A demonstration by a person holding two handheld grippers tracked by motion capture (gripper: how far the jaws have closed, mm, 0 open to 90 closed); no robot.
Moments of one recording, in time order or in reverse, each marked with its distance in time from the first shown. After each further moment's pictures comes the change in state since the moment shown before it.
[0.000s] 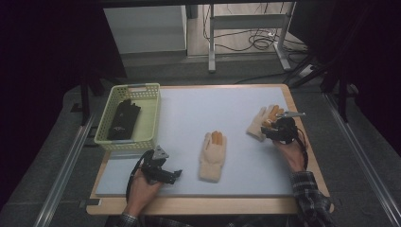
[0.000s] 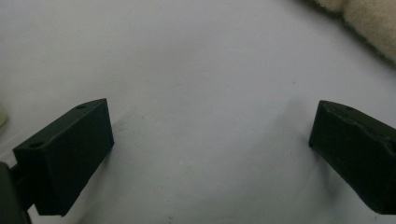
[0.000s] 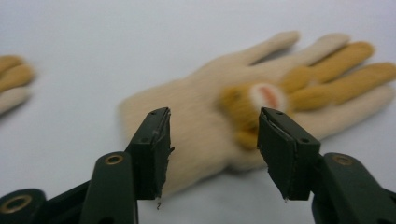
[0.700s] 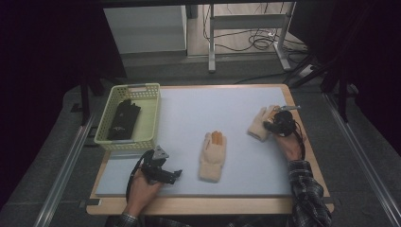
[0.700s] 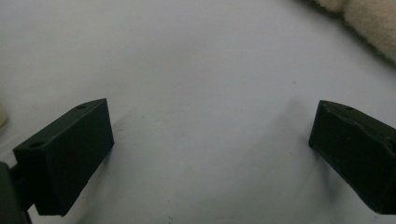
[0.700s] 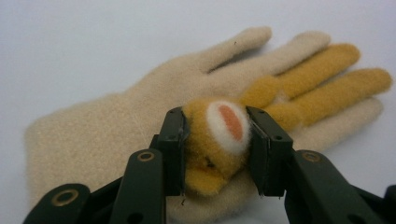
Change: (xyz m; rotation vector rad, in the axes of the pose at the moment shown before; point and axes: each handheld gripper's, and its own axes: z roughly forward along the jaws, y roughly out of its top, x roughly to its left) left arm 0.000 0.000 0.000 0.002 -0.001 0.004; right arm -0.017 0.009 0.028 0.058 -0.062 -0.013
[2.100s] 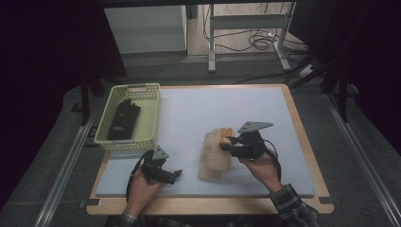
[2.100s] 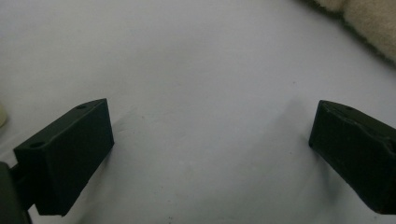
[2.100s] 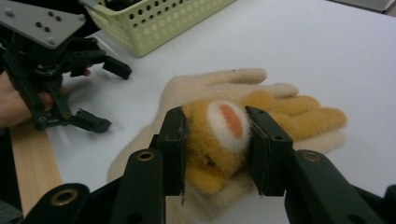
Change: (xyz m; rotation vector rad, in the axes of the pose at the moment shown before) left arm 0.000 0.000 0.000 -0.004 0.003 -0.003; right arm 0.178 0.014 -0.093 -0.122 0.469 -0.190
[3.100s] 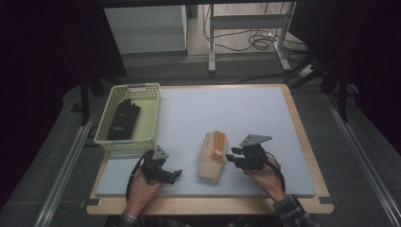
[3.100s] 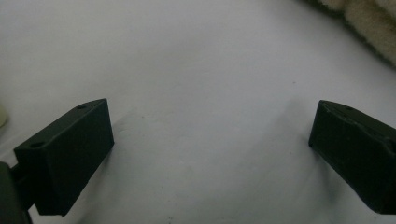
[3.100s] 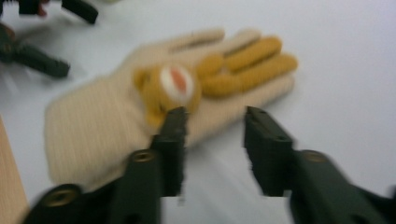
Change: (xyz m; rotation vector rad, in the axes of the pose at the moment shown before) left arm 0.000 0.000 0.000 0.001 -0.001 0.000; right arm -0.011 -0.050 0.007 0.075 -0.073 -0.026
